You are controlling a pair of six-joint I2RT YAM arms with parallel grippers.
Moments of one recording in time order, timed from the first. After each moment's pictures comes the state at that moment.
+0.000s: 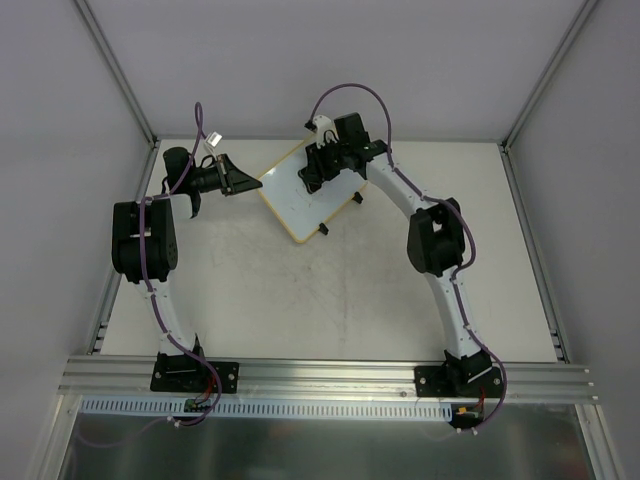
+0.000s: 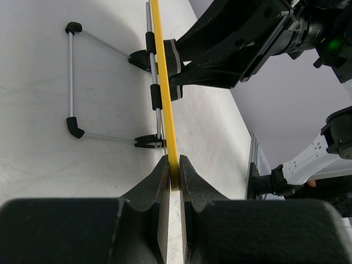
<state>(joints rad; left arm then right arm) 0.10 2.03 1.19 0.60 1.23 -0.73 0.50 2.41 2.23 -0.52 -0.49 -0.07</state>
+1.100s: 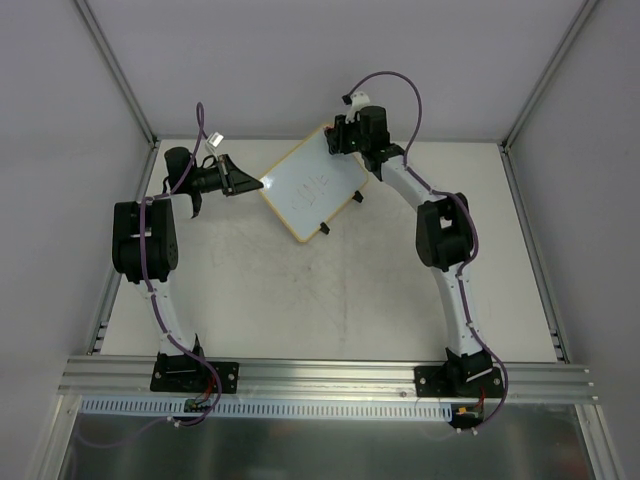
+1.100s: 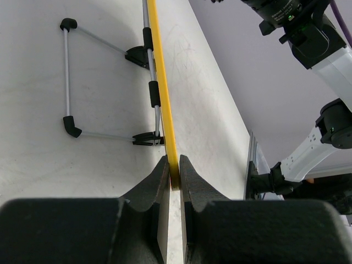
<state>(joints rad) 0.09 2.03 1.20 0.58 1.23 -0.72 0.41 2.42 2.12 -0.03 -0.19 0.11</state>
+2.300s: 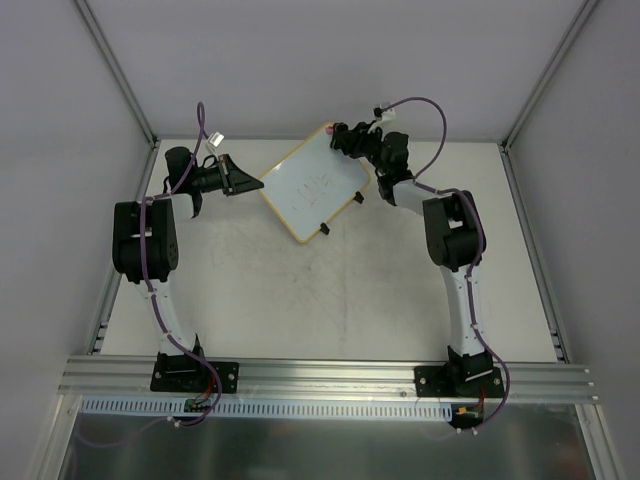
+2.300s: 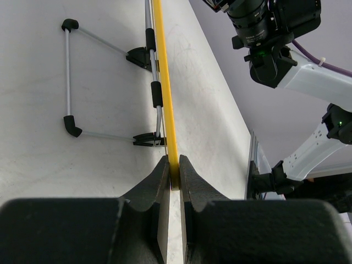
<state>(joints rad) 0.09 2.02 1.20 0.58 1.23 -0.72 0.34 2.36 1.68 0.78 -0.33 0.42</state>
